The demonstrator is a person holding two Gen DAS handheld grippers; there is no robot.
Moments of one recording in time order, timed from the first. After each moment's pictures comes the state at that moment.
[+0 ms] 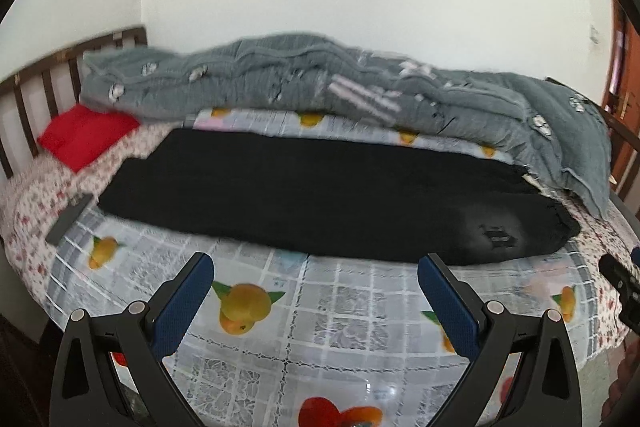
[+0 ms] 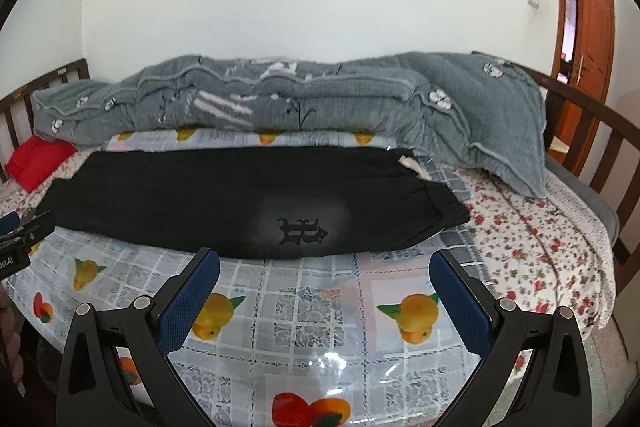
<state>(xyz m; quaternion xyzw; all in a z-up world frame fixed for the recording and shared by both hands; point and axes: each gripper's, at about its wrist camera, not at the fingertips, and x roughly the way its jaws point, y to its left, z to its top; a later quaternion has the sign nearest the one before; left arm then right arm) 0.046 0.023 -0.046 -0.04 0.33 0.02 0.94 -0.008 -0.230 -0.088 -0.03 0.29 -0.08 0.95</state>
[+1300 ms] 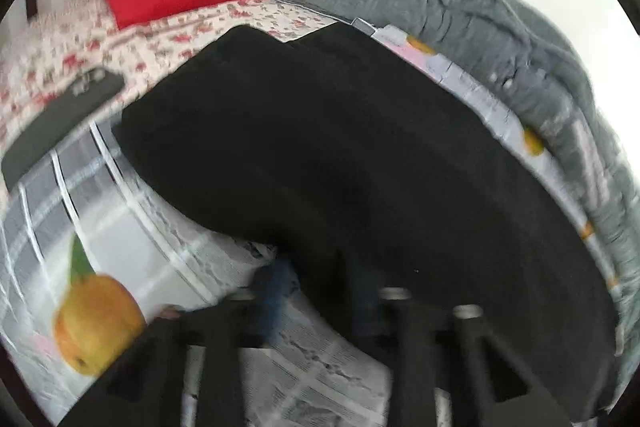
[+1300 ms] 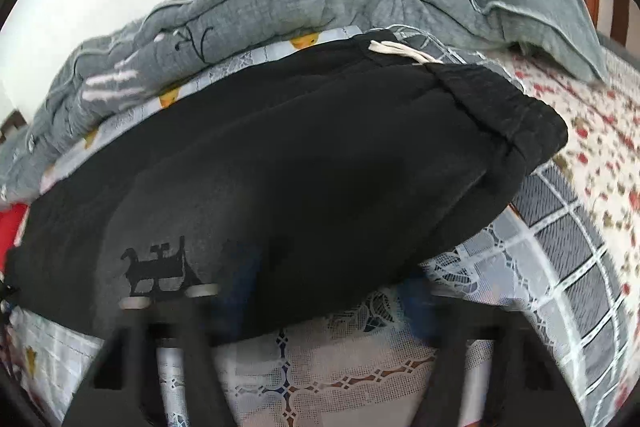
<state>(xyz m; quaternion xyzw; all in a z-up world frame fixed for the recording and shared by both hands) 0.223 0.274 -0.179 -0.23 0.42 0.17 0.86 0.165 -0.360 -0.207 0.13 0.38 -0.09 0.91</state>
